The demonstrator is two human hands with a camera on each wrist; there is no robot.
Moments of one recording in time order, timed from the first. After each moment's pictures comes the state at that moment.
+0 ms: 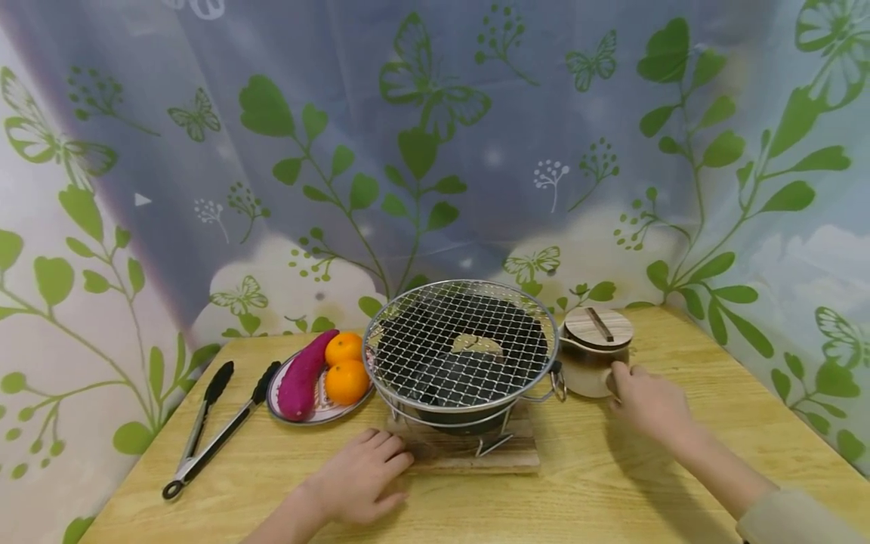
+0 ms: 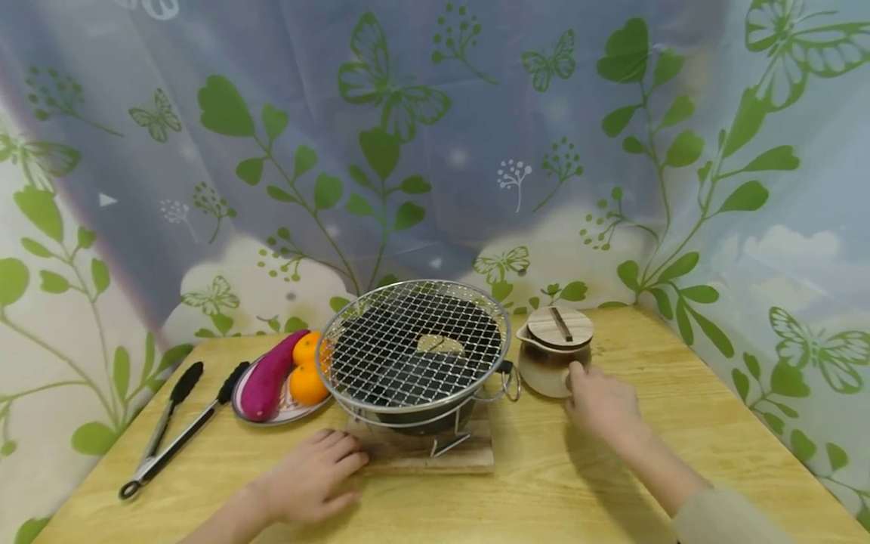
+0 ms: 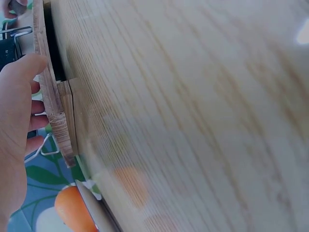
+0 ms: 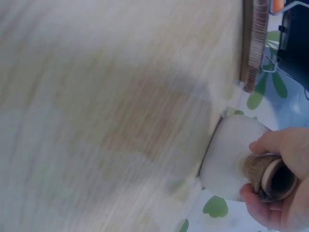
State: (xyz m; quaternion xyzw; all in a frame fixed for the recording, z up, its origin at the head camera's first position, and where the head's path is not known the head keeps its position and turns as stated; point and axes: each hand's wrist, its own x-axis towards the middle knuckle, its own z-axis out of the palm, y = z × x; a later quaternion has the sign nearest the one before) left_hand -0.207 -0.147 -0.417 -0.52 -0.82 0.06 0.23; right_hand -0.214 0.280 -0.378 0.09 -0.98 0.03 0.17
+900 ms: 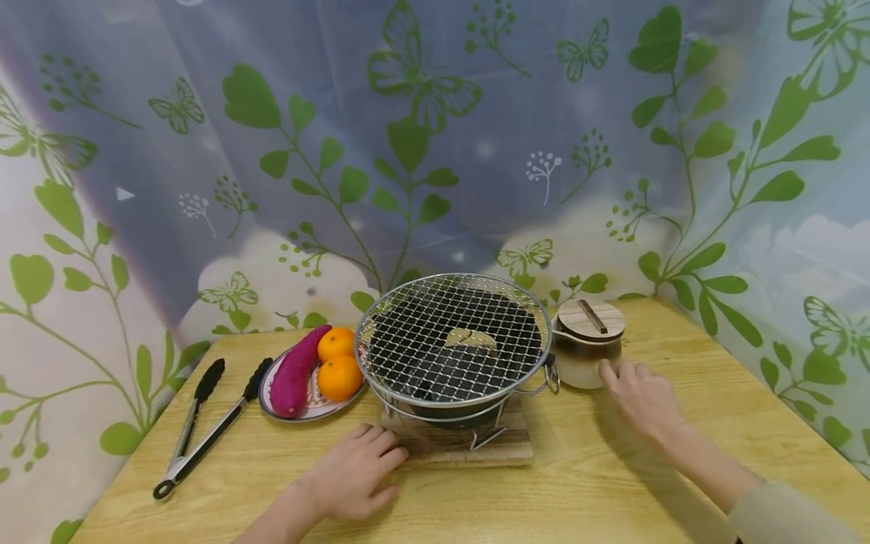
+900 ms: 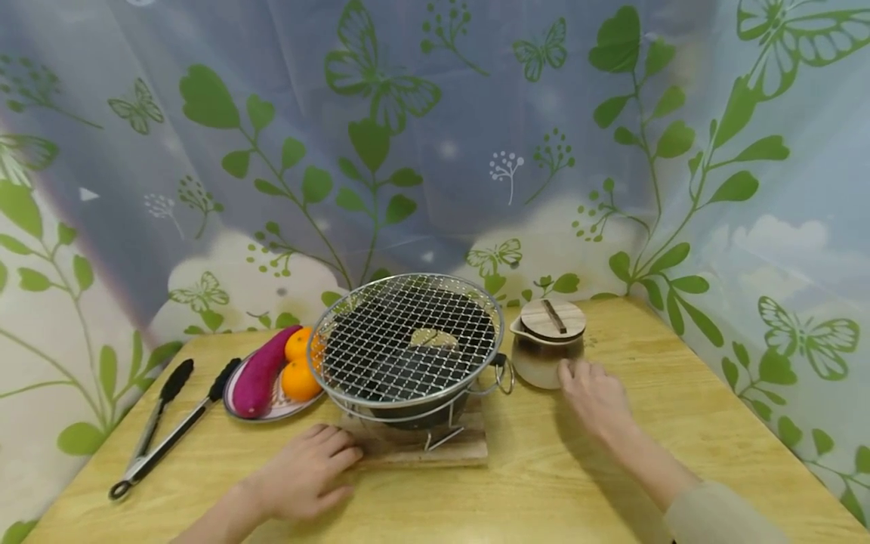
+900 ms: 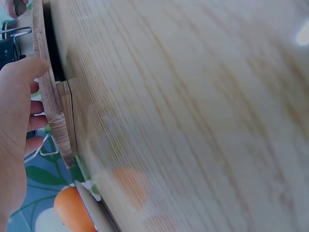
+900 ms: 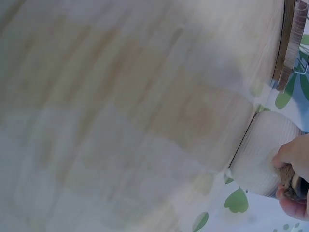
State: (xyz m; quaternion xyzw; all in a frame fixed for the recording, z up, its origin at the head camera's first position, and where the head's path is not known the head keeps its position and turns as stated) left_hand -0.206 -0.147 -0.417 -0.52 -0.82 0.06 0.23; right_hand -0.214 0.286 -0.403 0.19 -0.90 -0.10 0.38
